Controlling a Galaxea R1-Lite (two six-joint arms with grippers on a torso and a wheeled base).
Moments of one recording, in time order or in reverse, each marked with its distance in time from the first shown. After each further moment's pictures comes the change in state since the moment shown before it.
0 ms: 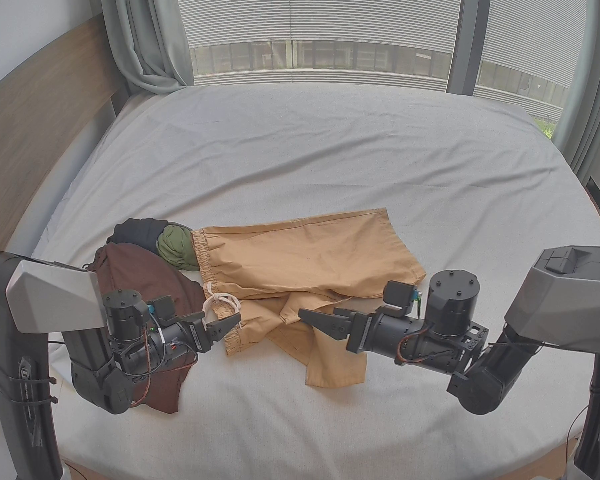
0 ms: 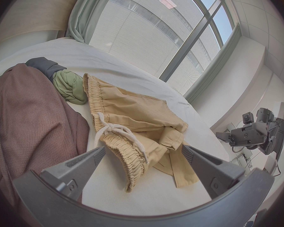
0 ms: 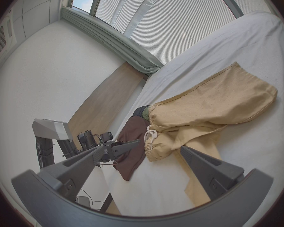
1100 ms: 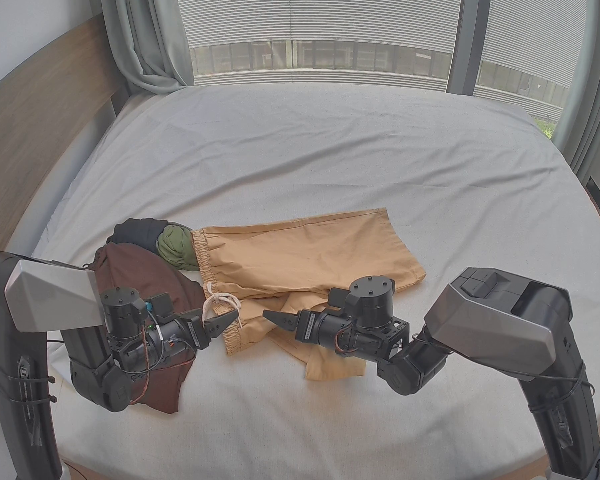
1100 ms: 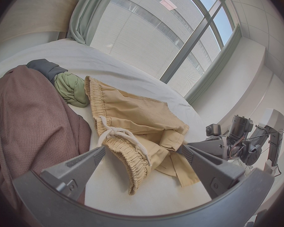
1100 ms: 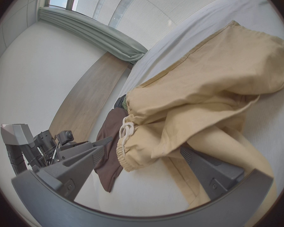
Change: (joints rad) left arm 0.011 -0.002 -0.011 0.000 0.001 -0.003; right arm 0.017 0.349 -0.533 0.305 -0.046 0.081
